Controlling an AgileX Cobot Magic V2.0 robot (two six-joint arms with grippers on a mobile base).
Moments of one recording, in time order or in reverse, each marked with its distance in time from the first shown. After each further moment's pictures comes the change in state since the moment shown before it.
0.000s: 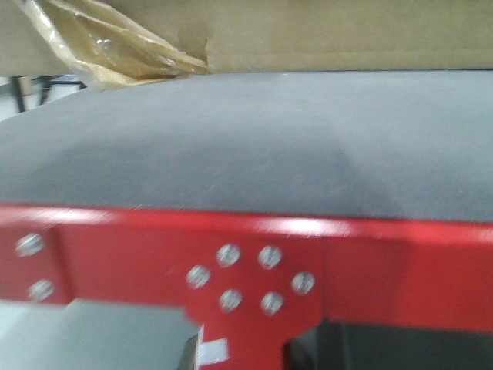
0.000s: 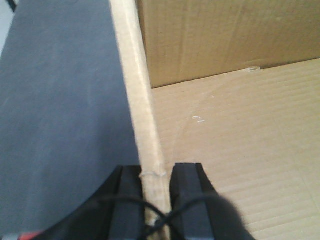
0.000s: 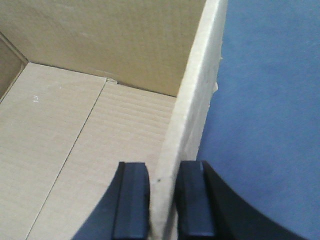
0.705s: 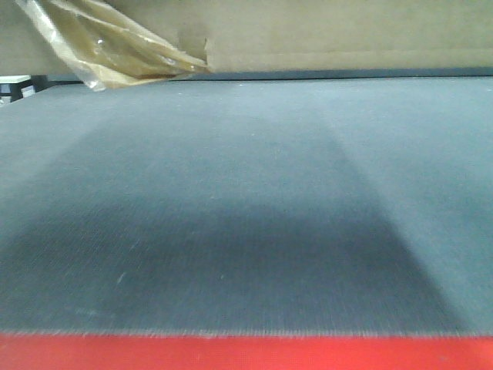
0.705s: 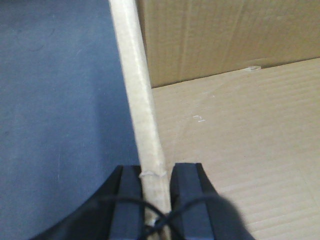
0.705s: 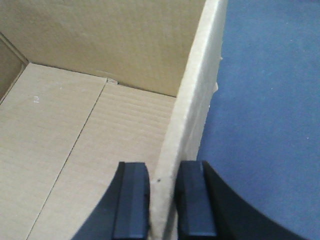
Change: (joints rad) left arm 0.000 0.000 0.000 0.004 -0.002 0.000; right arm 0.000 0.000 0.001 0.000 -0.005 0.000
